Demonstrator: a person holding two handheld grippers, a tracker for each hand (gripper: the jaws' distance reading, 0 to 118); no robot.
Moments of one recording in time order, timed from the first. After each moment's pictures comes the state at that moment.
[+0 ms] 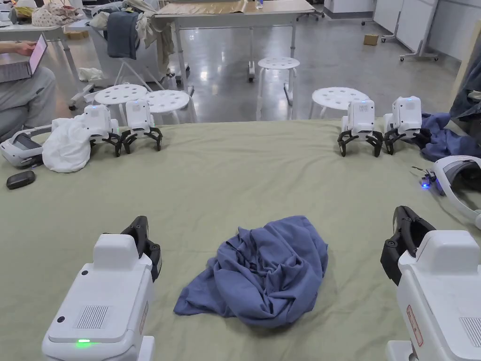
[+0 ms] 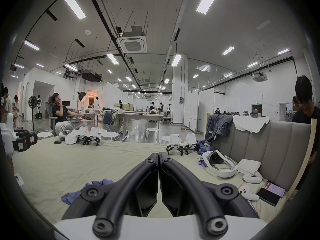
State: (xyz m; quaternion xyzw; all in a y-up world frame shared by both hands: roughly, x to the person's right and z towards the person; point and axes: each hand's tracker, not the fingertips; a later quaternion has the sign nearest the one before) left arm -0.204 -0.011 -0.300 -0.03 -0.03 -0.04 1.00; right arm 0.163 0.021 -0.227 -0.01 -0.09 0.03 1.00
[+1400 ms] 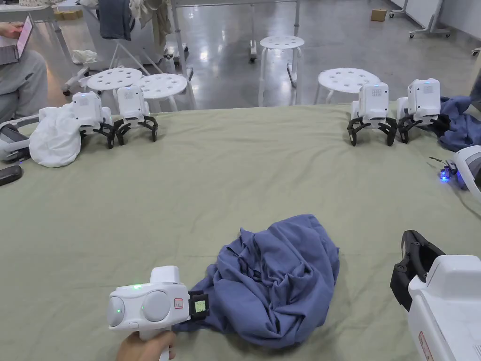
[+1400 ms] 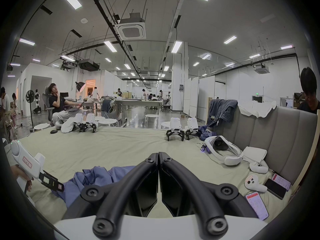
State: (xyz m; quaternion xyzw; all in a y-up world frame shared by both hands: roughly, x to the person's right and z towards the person) left arm -0.186 -0.141 -0.440 -0.50 -0.06 0.05 0.86; right arm 0.175 -0.025 -0.277 -0.07 -0.09 0.03 0.99
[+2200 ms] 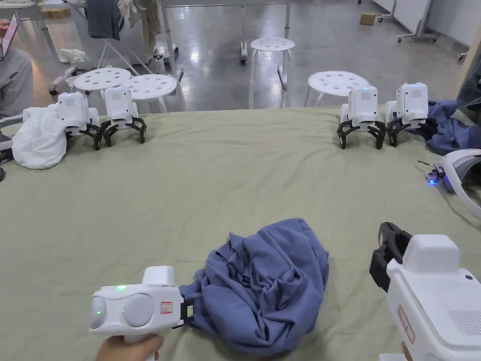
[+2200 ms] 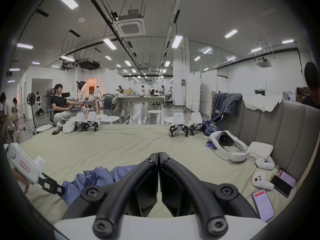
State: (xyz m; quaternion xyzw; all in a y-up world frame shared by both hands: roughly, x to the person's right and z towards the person) left arm -0.183 -0.113 -0.439 -0.49 -0.13 0.06 0.86; right arm 0.183 -0.021 -0.325 -0.11 -0.07 0.00 0.99
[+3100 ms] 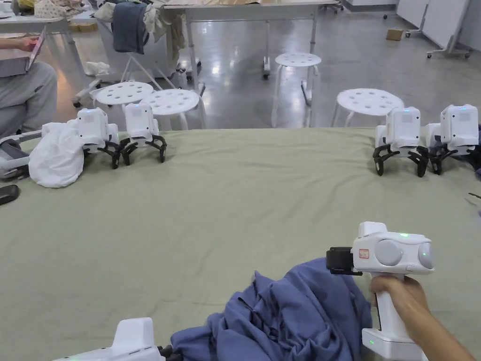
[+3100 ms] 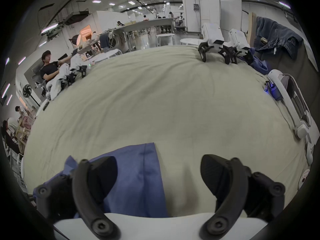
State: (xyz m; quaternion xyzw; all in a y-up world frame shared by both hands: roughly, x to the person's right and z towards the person) left arm -0.230 -0.105 -0.436 -0.48 -0.12 0.09 0.87; right arm 0.194 -0.138 -0.615 -0.45 -0.01 -0.06 0.89
